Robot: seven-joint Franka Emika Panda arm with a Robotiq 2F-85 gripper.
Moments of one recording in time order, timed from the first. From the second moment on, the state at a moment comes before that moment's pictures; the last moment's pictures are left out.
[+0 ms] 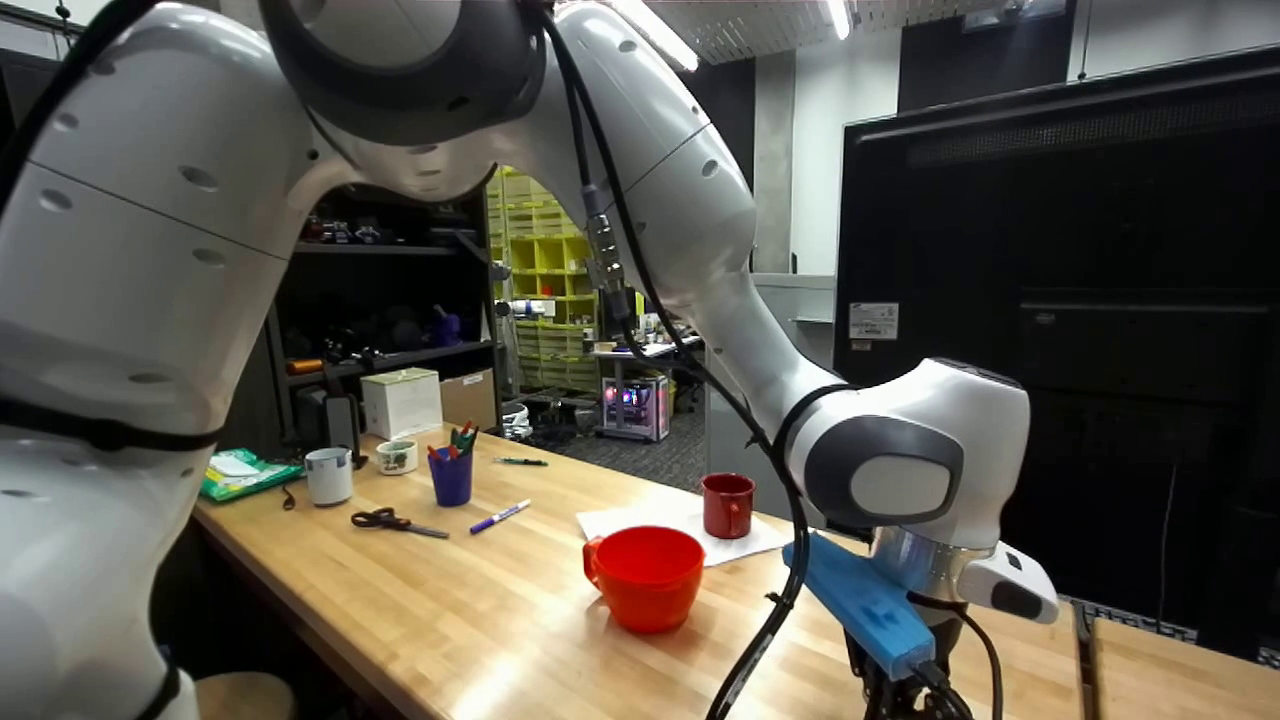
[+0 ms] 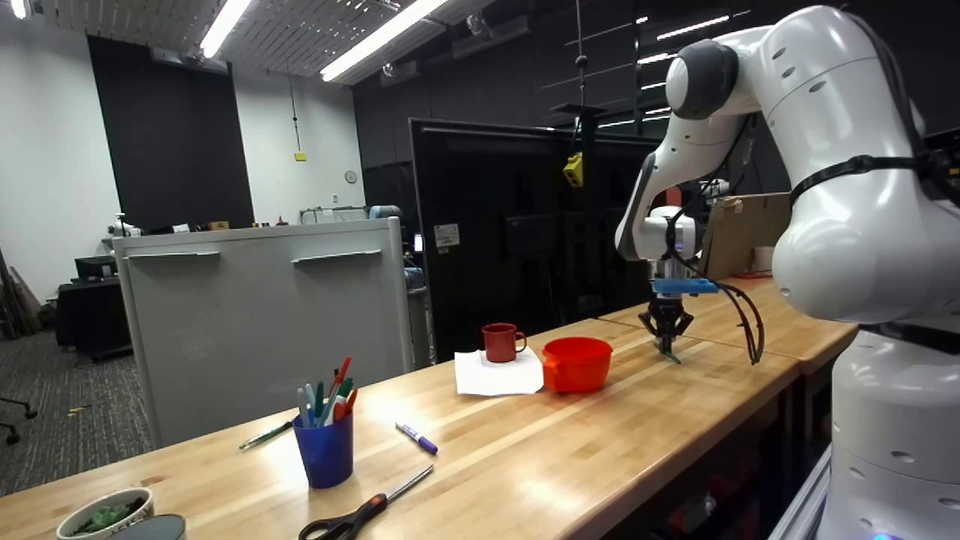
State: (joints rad) arm -0.50 0.43 -0.25 -2.03 0.24 2.36 -0.22
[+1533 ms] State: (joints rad) arm -0.44 0.28 -0.13 -2.03 0.45 2.37 -0.47
